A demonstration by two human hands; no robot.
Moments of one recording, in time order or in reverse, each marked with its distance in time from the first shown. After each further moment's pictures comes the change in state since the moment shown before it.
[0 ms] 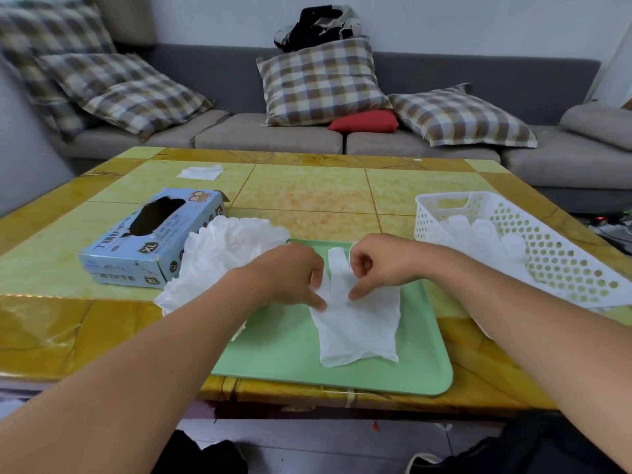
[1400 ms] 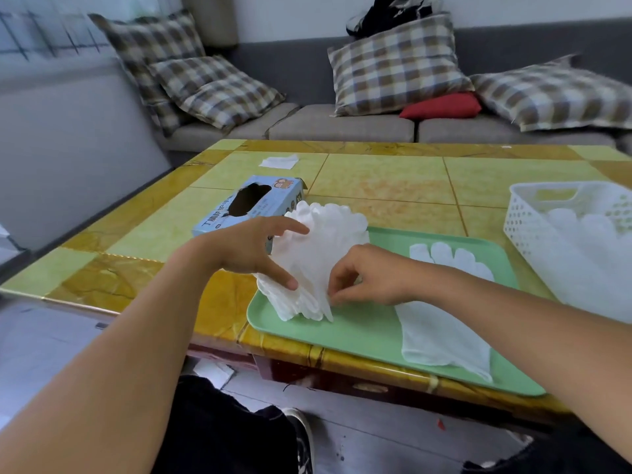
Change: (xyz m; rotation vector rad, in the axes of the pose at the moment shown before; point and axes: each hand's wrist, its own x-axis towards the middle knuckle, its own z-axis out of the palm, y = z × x) left_hand -0.118 -0.113 -0.050 -0.301 -0.040 -0.285; right_hand 0.028 -0.109 0.062 0.143 0.001 -0.438
